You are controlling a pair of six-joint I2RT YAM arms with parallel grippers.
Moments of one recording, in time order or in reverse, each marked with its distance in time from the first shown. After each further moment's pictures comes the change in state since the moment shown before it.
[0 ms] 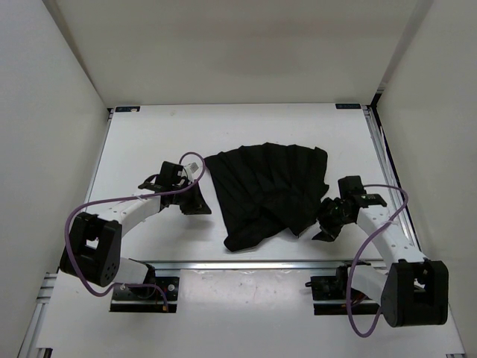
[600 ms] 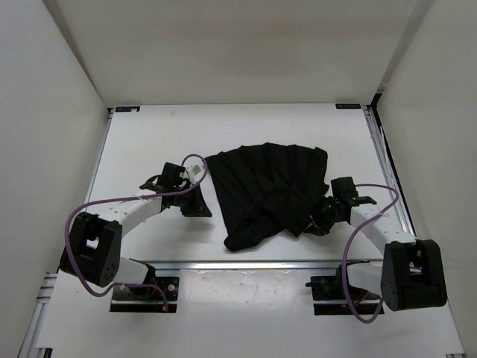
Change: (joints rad) left arm -0.019 0.000 0.000 -0.027 0.000 0.019; right arm 0.030 0.104 -0.100 0.306 -0.015 0.097
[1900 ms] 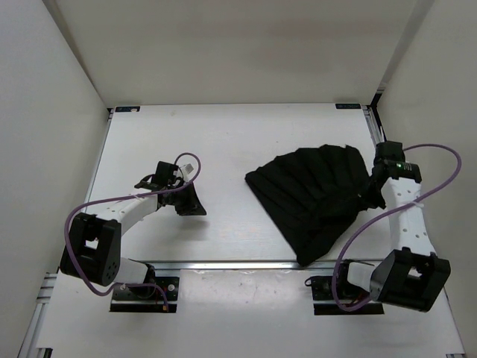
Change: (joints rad) left arm 0.074 0.000 0.000 -0.029 -0.004 0.015; right arm -0.319 -0.006 0.509 -0.478 0.553 -0.404
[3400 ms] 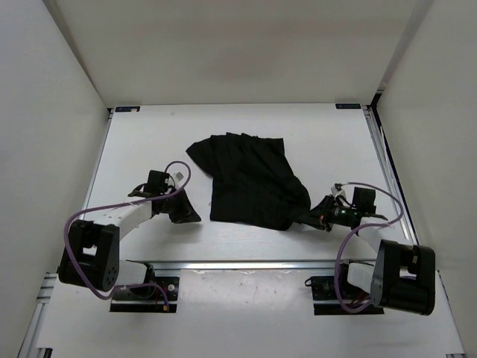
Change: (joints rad) left arm 0.068 -0.045 -0.101 0.009 0.002 -0.035; right arm 0.042 -0.031 -0.736 0.927 -1.213 0.142
